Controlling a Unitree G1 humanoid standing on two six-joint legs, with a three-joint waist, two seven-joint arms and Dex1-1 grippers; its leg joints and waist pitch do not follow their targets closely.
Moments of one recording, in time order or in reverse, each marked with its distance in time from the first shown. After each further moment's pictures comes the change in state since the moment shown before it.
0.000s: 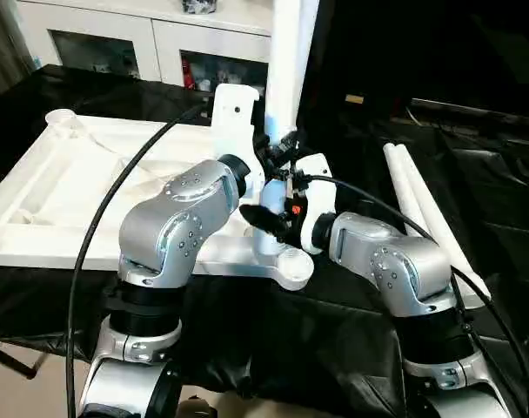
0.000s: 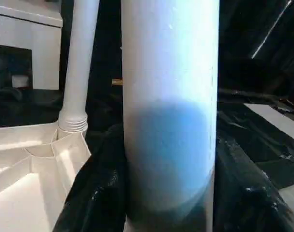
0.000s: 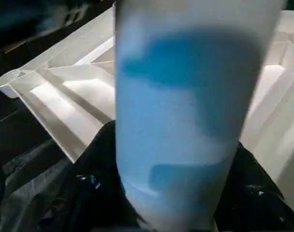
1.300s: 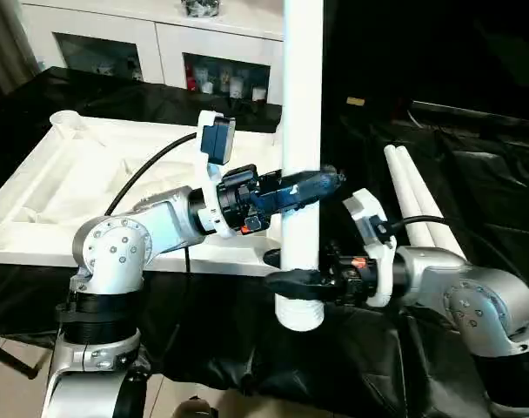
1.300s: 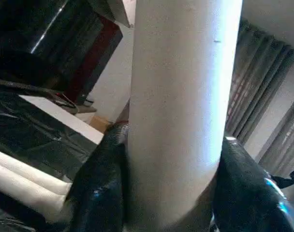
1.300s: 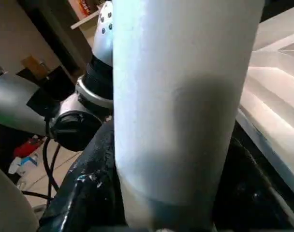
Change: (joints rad) left arm 0.088 0.156 0.111 0.046 -0.554 0.169 -0.735; right arm 0.199 -0.337 0.008 -0.191 0.331 -0.036 0.705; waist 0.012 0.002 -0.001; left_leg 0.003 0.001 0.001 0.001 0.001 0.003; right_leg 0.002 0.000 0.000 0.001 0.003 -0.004
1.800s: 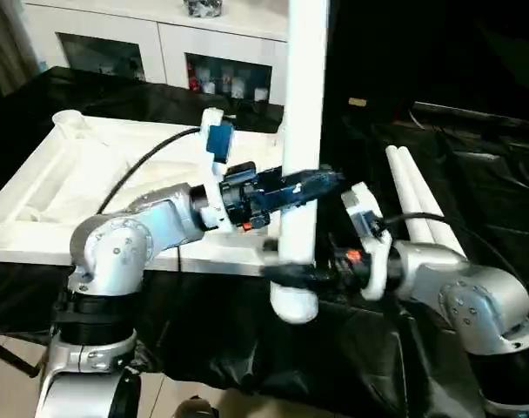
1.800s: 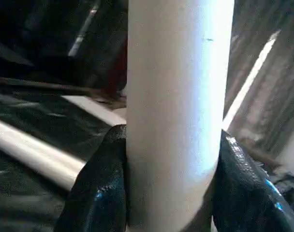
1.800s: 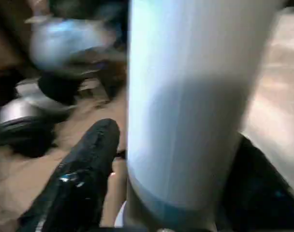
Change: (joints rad) left arm 0.002 0.038 -0.070 -0.045 0.170 -0.129 0.083; right arm -0.036 0.049 -0.003 0.025 -0.105 -0.084 -0.165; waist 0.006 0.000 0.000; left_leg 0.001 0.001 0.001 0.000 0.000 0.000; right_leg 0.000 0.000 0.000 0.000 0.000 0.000
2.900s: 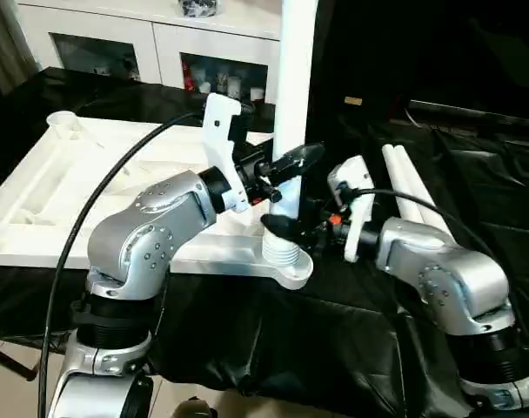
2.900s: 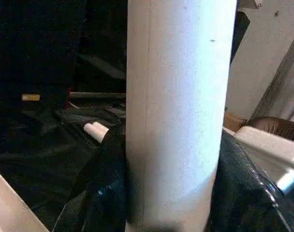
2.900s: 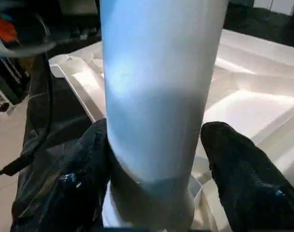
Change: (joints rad) left arm -0.011 -0.059 -0.036 -0.030 0.201 -0.116 0.274; right arm -0.065 0.061 0.026 0.059 -0.172 -0.030 -0.259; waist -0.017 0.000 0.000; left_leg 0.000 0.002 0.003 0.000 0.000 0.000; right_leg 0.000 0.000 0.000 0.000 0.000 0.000
